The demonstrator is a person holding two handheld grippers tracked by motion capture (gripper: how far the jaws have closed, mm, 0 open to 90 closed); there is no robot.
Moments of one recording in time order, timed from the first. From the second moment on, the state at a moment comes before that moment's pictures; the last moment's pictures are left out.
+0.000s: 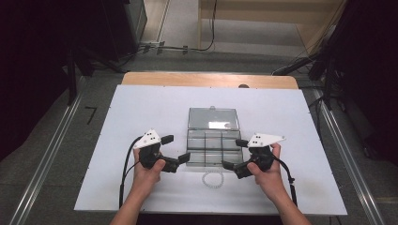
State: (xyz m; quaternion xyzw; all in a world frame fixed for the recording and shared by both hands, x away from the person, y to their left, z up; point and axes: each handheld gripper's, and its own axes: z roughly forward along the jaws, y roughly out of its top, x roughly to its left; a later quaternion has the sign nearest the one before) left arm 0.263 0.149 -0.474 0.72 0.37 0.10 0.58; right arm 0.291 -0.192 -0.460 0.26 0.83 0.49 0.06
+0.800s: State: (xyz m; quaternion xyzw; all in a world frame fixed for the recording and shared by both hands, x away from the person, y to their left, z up) left arm 0.227 0.187 -0.481 0.71 0.37 0.13 0.59; right arm 0.269 -0.183 -0.461 0.22 0.86 0.46 0.05
